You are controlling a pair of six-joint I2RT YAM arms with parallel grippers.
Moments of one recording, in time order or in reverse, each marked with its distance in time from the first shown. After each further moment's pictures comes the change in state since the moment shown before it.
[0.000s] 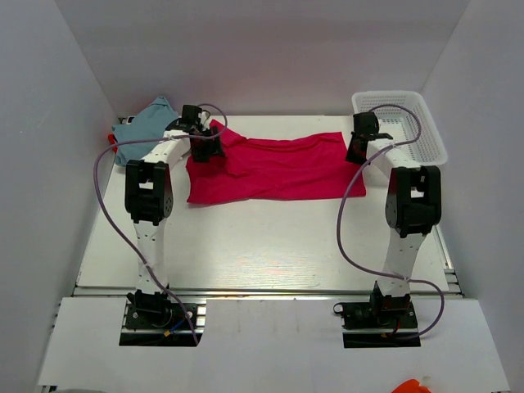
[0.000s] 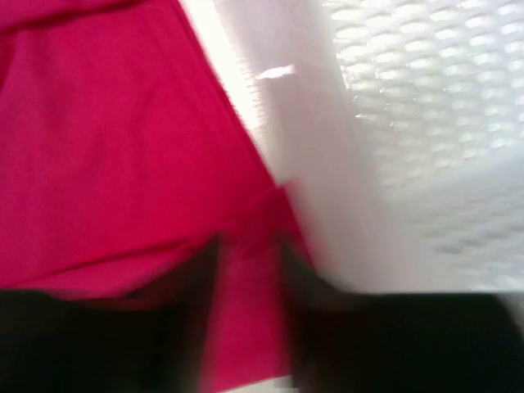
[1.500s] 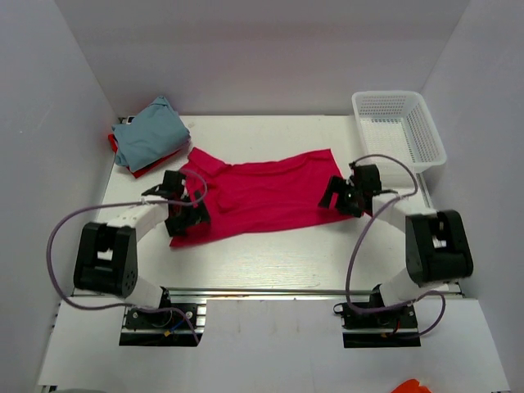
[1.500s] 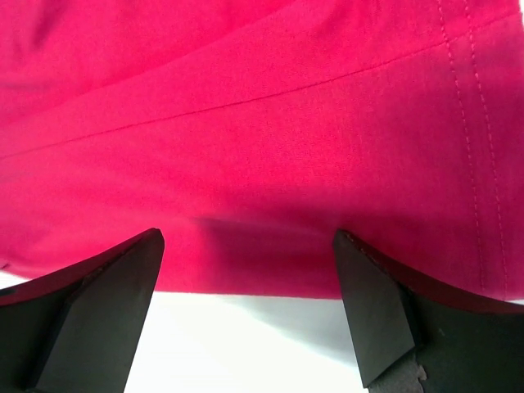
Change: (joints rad) left arm -0.005 -0.773 -1.075 0.094 -0.130 -0.187; right arm 0.068 -0.441 -0.735 0.286 -0.451 0.071
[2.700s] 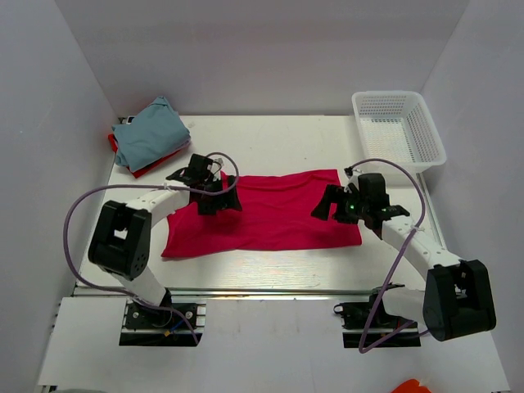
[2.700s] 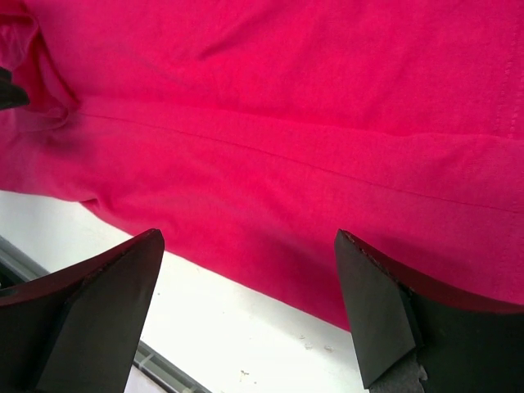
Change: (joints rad) left arm -0.177 0.116 0.168 0.093 0.208 0.090; right arm 0.076 -0.380 -0.158 -0.062 -0.167 -0.035
